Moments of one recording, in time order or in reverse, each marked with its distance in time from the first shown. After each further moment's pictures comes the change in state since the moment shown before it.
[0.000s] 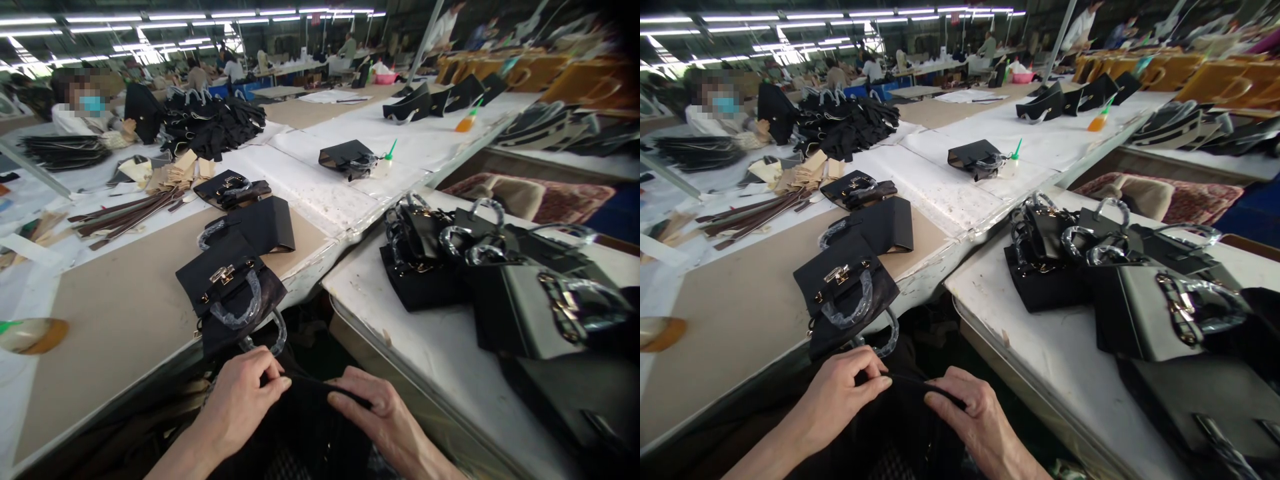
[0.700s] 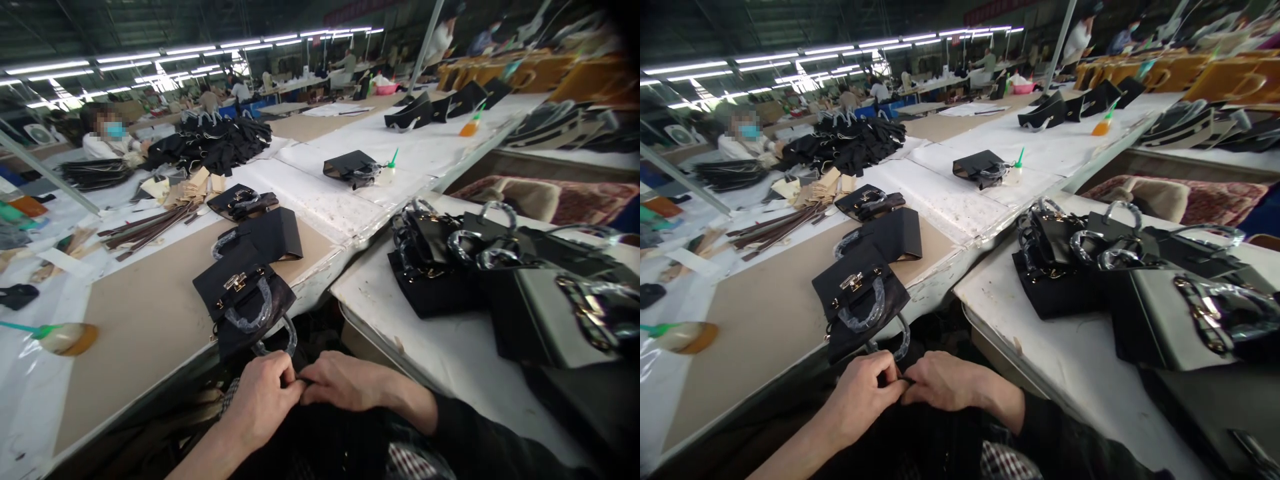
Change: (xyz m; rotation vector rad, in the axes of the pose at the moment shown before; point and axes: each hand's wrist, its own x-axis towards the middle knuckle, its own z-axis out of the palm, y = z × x) left_hand -0.001 0.006 0.010 0.069 0.059 -0.020; right_hand 0.079 -0.049 -0.003 -0.501 -0.598 -0.280
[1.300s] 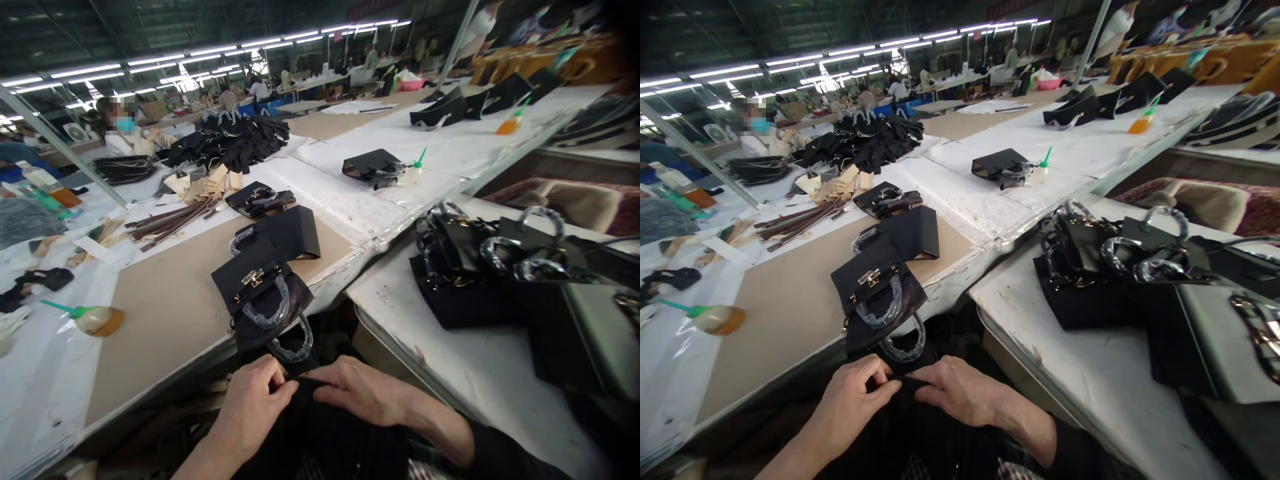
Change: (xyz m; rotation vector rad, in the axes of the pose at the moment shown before) left_hand -0.023 -0.032 -0.015 0.029 0.105 -0.051; right_hand 0.004 -0.007 0.008 0.256 0.121 -0.118
